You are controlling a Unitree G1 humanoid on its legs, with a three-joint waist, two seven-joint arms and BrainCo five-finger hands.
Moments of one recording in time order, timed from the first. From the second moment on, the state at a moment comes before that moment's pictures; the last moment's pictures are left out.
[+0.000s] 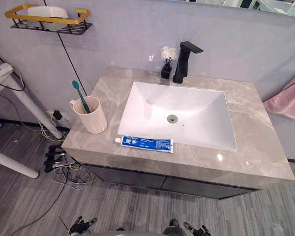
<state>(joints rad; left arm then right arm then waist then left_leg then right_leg) 0.14 0.05 0.19 1.07 -0.30 -0.14 0.11 0.16 -0.03 -0.33 1.08 0.24 -0.12 -0.09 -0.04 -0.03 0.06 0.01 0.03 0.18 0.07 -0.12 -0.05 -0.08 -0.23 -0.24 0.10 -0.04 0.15</state>
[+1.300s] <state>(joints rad) 0.06 0.07 0.13 1.14 -0.11 -0.10 0.03 0.20 -0.04 -0.32 1.03 0.30 -0.11 -0.04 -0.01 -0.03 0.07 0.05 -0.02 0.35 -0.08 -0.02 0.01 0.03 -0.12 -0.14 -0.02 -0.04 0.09</state>
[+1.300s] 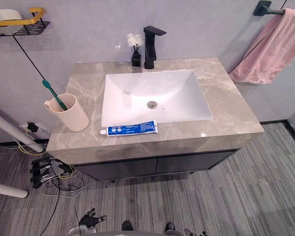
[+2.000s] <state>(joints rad) 0.09 0.08 0.16 1.13 -0.06 -0.10 0.00 0.07 -0.29 -0.82 0.04 0.18 -0.18 -0.25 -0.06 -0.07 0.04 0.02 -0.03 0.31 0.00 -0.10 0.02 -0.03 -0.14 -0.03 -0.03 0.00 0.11</state>
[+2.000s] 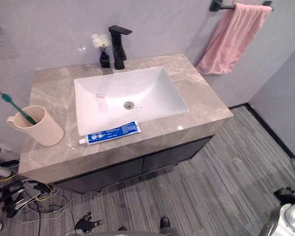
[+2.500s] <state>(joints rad) 0.11 0.08 0.15 1.09 -0.10 -0.13 -0.04 -0.07 -0.62 -0.36 -0.18 0.19 -0.24 0.09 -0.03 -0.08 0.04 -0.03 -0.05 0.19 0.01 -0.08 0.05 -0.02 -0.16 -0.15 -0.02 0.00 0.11</state>
